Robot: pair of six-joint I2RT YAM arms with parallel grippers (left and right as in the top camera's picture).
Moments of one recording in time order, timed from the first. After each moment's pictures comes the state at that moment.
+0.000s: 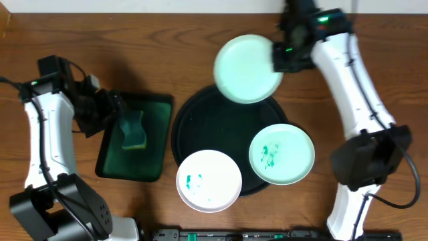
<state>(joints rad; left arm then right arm) 0.33 1.63 1.36 -1.18 0.34 -0.17 0.21 2.07 2.11 -1.33 -0.12 0.23</state>
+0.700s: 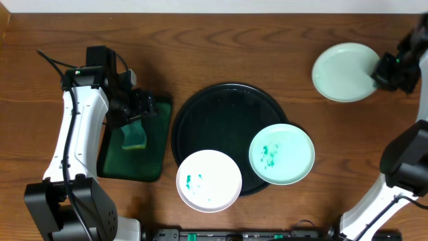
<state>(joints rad) 0.10 1.63 1.36 -1.17 0.26 -0.18 -0.38 2.07 1.92 -1.28 -0.11 0.25</state>
